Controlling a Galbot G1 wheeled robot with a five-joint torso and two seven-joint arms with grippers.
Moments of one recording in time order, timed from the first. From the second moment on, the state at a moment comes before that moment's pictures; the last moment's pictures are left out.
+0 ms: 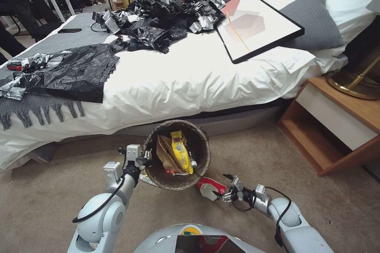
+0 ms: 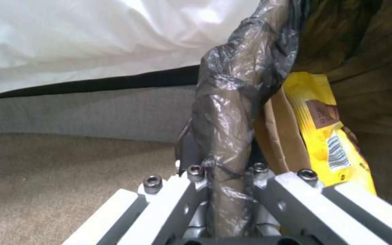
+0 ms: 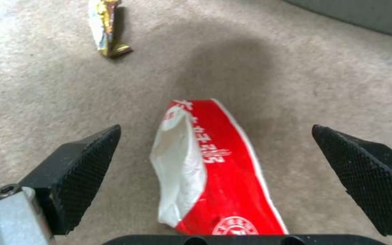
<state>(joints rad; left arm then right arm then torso) 1.62 -1.42 -0.52 -2.32 -0.34 0.56 0.00 -1.39 1.14 0.48 1.44 0.09 0.08 -0.83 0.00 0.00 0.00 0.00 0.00</state>
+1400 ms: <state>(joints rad) 1.63 -1.43 -0.52 -2.32 -0.32 0.56 0.00 -1.20 1.26 0.44 1.12 0.00 0.15 -0.81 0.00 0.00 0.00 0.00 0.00</state>
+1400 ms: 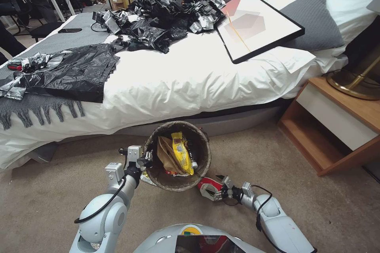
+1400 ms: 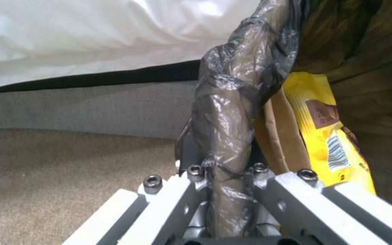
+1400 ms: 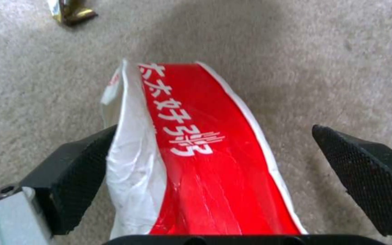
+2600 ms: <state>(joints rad) 1.62 -1.43 -0.51 -2.32 -0.33 0.56 0.00 -1.21 1.26 0.46 1.09 -0.03 0.17 -0.80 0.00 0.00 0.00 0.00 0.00</state>
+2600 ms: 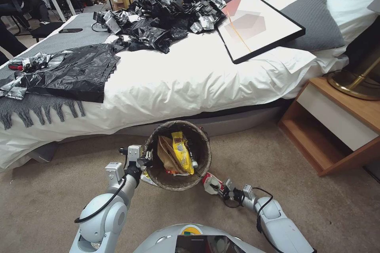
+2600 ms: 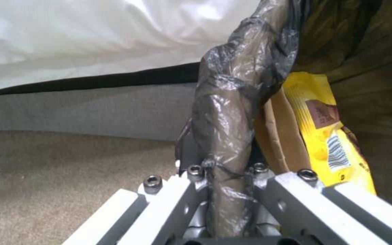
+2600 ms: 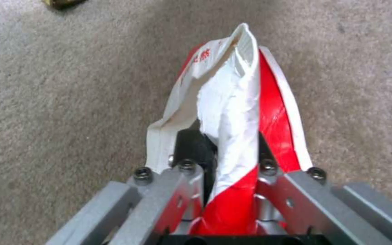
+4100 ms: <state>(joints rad) 1.62 -1.42 -0.50 -2.30 -0.33 0.56 0.00 -1.43 1.19 0.54 2.10 0.29 0.19 -0.46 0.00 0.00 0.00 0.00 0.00</state>
